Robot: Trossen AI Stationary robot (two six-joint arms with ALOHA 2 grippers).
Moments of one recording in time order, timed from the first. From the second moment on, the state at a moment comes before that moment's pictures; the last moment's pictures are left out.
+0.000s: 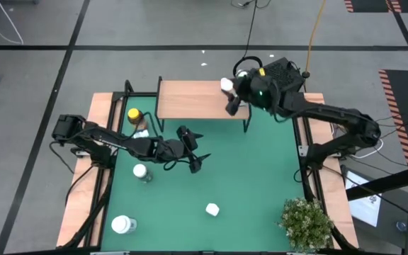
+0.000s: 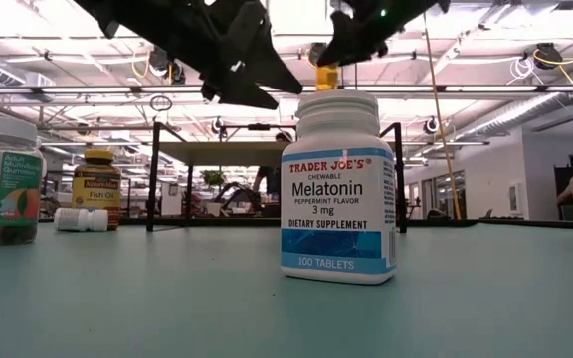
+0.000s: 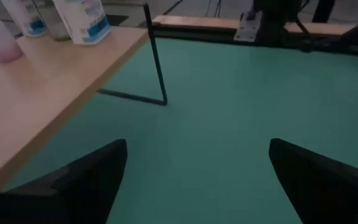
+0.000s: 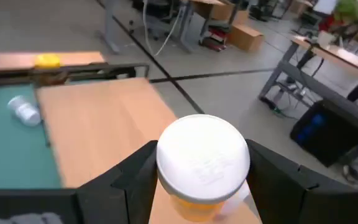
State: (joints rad) left arm -0.11 1.53 0.87 0.22 -0.45 -0.12; right arm -0.39 1.36 1.16 -0.13 0.28 -0.17
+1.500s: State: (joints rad) left arm -0.11 1.53 0.87 0.21 -0.45 -0.14; right arm -0.49 1.54 1.16 -0.15 0.16 -0.14
